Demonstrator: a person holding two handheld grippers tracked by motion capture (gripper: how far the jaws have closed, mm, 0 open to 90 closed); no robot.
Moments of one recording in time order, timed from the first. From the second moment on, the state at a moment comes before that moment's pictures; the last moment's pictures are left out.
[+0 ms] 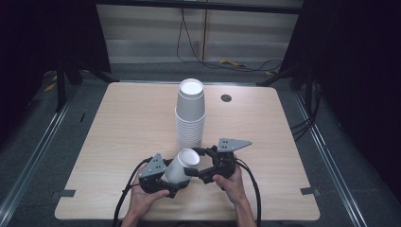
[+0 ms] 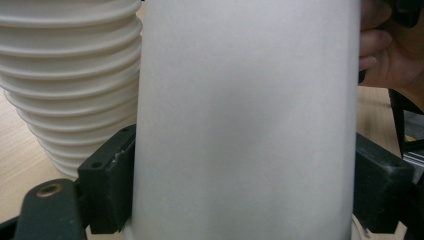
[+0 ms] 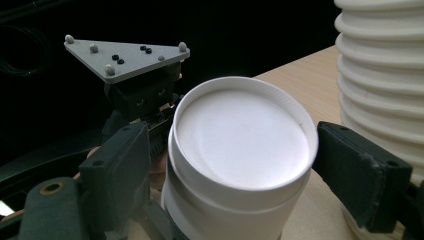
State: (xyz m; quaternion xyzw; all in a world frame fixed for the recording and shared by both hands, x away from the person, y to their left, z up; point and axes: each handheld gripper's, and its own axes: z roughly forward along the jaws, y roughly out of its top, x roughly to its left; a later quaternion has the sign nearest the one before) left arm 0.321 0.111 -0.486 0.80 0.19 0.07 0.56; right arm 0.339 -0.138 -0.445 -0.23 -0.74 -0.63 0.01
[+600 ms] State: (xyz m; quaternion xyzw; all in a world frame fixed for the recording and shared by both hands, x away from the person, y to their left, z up) left arm 0.328 0.117 -0.477 0.82 0.19 0.08 0.53; right arm 0.334 -0.161 -0.435 -0.24 -0.75 -0.61 -0.02
